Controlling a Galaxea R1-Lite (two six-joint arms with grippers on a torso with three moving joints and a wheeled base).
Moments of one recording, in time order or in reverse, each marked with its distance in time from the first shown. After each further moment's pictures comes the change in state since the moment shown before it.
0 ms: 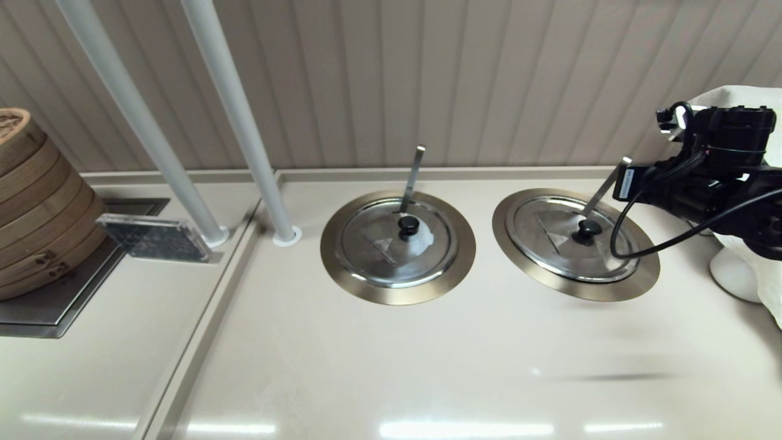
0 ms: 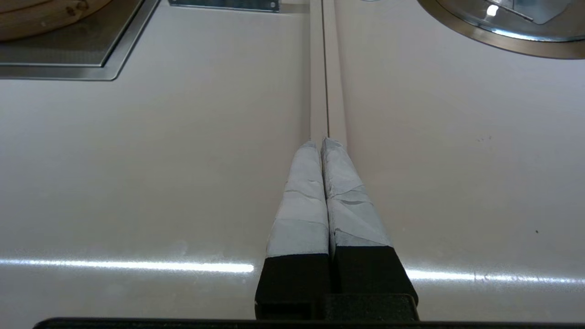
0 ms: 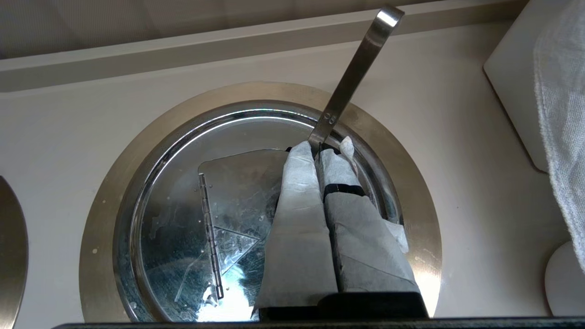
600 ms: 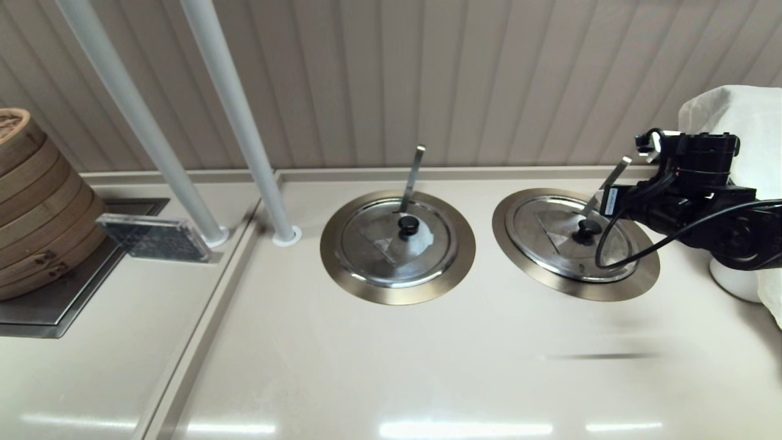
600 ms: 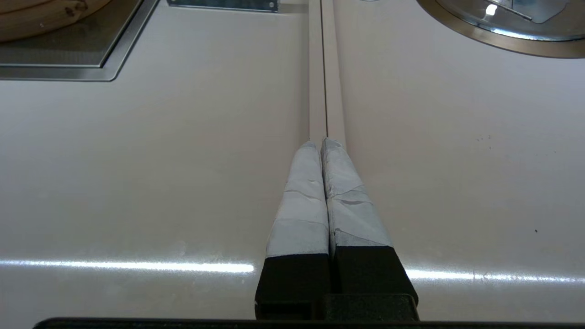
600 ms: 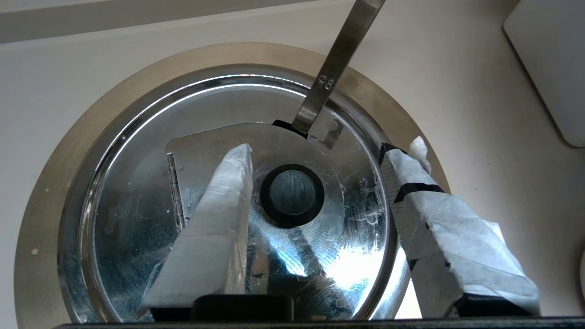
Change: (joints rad) left arm 0.000 0.000 0.000 0.000 -0.001 0.000; right arm -0.004 0.098 0.015 -0.056 -0.021 0.019
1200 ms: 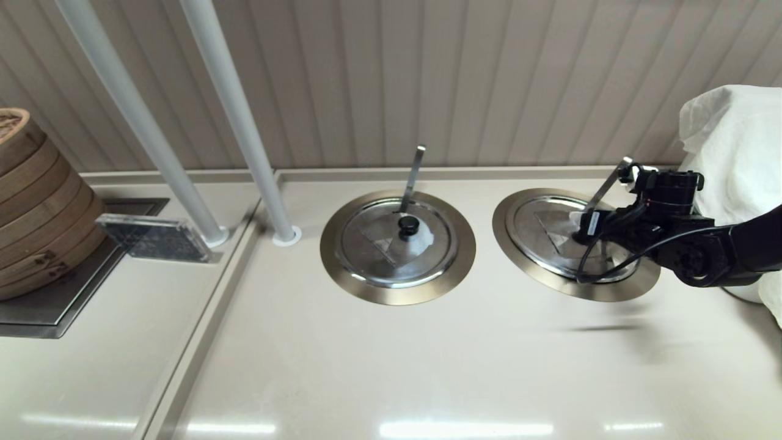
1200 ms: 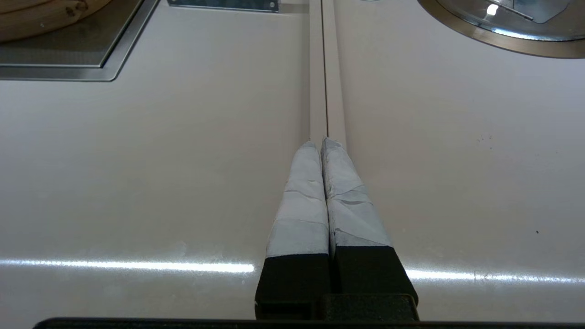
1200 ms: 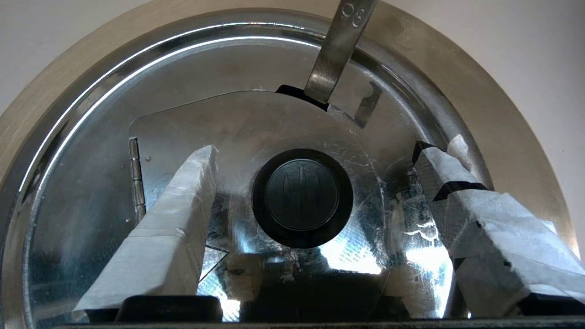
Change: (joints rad) left arm 0.000 0.000 0.000 0.000 0.000 0.000; right arm -0.049 0.181 0.000 -0.139 0.116 0.074
